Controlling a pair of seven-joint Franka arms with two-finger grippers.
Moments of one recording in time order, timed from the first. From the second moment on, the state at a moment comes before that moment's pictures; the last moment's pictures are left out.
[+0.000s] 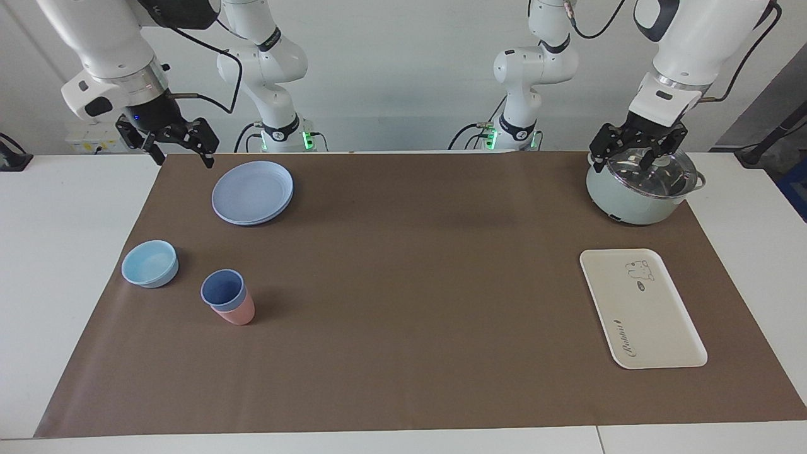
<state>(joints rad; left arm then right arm) 0.01 -0.05 -0.09 -1.63 0.01 1.59 -0.03 0.12 -0.04 -0.15 -1.60 -0.02 1.52 0.07</state>
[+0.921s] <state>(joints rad) 0.01 -0.06 -0.09 -1.63 0.01 1.57 -0.02 0.06 -0.05 -0.15 -1.68 0.01 1.68 -0.35</state>
